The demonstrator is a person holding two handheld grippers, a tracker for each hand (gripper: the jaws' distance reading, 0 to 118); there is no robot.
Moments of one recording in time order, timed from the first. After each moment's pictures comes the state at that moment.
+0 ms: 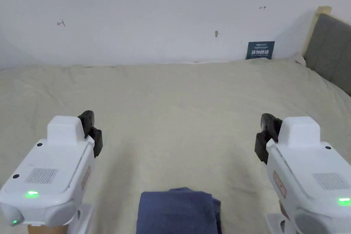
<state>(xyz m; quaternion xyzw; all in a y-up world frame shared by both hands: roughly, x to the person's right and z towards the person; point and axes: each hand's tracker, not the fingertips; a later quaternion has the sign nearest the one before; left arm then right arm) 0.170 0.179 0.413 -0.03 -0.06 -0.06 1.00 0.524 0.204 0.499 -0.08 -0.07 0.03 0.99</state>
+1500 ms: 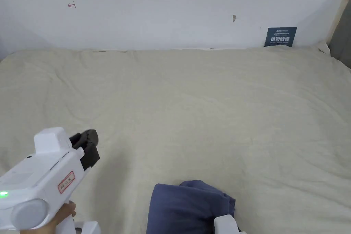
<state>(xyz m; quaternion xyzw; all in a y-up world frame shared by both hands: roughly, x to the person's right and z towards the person) 0.121 0.134 0.380 -0.19 -0.11 0.12 0.97 0.448 -0.073 0.466 -0.34 0.04 0.05 0.94</state>
